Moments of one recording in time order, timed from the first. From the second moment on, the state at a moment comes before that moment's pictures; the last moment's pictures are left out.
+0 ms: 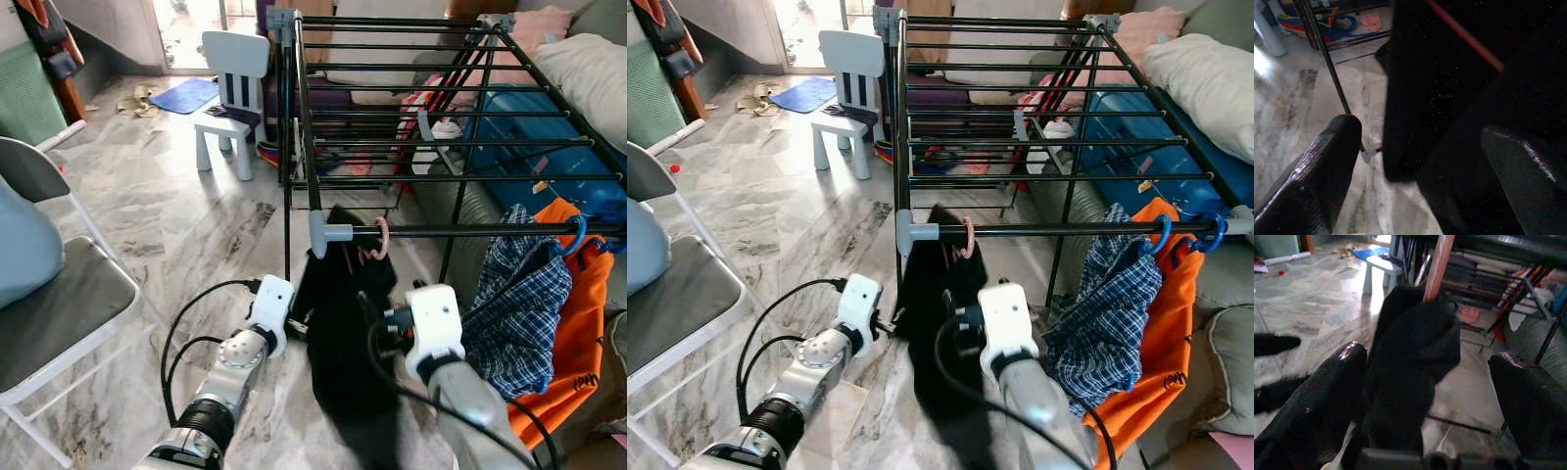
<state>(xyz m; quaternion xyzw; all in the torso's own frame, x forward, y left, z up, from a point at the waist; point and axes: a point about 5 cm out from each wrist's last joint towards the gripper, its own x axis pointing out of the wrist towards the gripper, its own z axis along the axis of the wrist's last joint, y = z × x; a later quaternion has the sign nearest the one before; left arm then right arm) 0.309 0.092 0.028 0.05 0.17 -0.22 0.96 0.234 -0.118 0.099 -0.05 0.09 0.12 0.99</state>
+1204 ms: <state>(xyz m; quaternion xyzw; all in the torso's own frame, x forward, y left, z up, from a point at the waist) 0.319 0.131 0.074 0.06 0.04 -0.19 0.98 0.182 -0.157 0.111 -0.04 0.04 0.01 1.00</state>
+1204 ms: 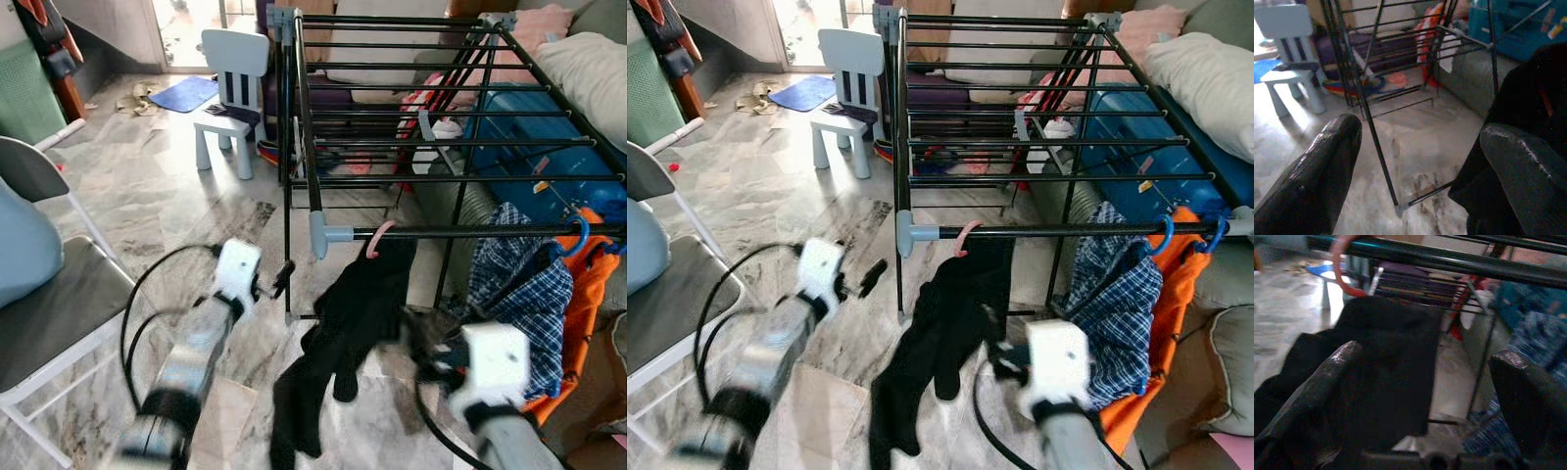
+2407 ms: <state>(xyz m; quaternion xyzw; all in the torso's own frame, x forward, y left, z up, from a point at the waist) 0.310 0.121 0.077 0.07 0.08 -0.19 0.98 0.180 -0.167 0.114 -0.05 0.05 0.00 1.00</state>
